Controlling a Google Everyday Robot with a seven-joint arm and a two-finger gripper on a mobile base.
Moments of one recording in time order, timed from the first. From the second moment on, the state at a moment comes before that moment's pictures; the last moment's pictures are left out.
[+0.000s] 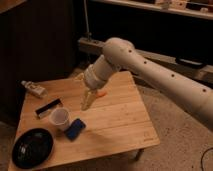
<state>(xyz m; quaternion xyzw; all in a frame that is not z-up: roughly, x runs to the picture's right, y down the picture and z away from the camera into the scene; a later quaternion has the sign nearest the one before) -0.097 0.021 0.602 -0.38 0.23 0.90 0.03</state>
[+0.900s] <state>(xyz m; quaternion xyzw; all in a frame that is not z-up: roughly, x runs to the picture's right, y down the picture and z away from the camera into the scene) -0.066 0.034 0.645 -0.25 0.29 0.91 0.14</state>
